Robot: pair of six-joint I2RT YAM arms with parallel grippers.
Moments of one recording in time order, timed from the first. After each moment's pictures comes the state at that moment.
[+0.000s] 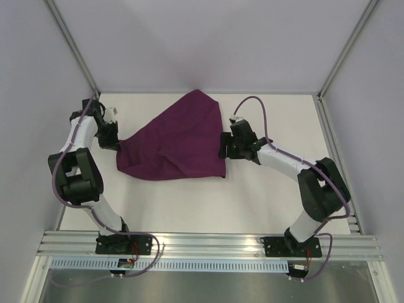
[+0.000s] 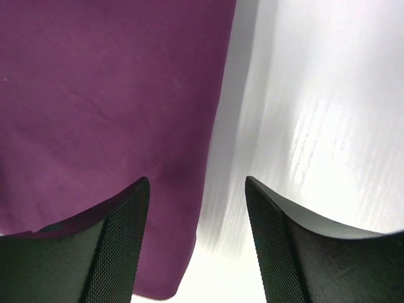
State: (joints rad) left arm 0.28 1.79 1.40 -0.89 0.21 0.07; right arm 0.56 1.62 1.06 -0.25 0.04 0.47
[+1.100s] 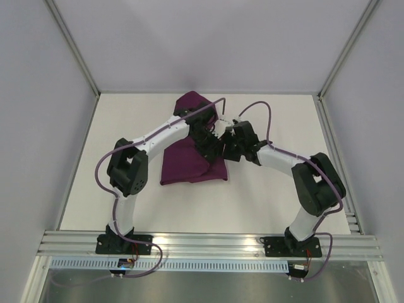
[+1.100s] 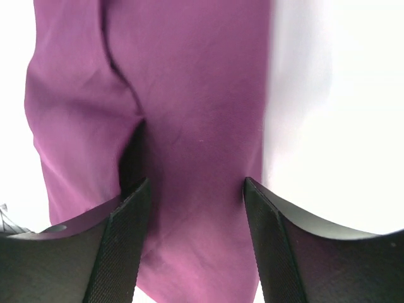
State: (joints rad) left arm -0.67 2.03 1.77 -0.95 0.45 0.18; right arm 0.52 1.72 1.01 -0.05 -0.20 0.71
